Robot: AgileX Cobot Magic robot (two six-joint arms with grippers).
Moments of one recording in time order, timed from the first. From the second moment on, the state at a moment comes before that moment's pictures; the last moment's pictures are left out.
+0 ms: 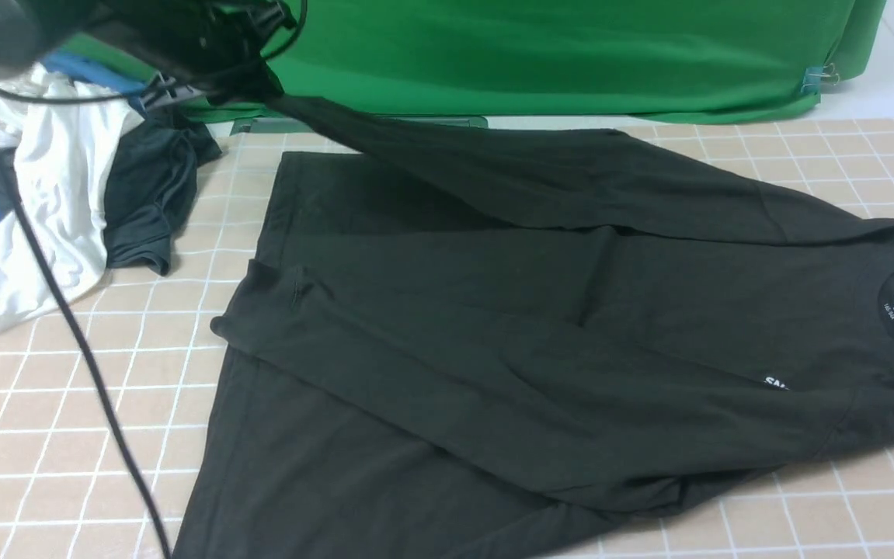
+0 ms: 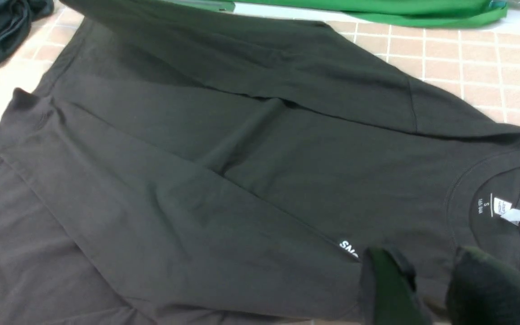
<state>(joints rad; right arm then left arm) 0.10 0.65 -0.89 0.18 0.94 -0.01 -0.05 2.10 -1.91 -0.38 0.74 -0.15</state>
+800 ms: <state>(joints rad) 0.10 0.72 -0.89 0.17 0.96 -0.09 -0.05 1.61 -1.53 -0.26 1.20 -0.21</state>
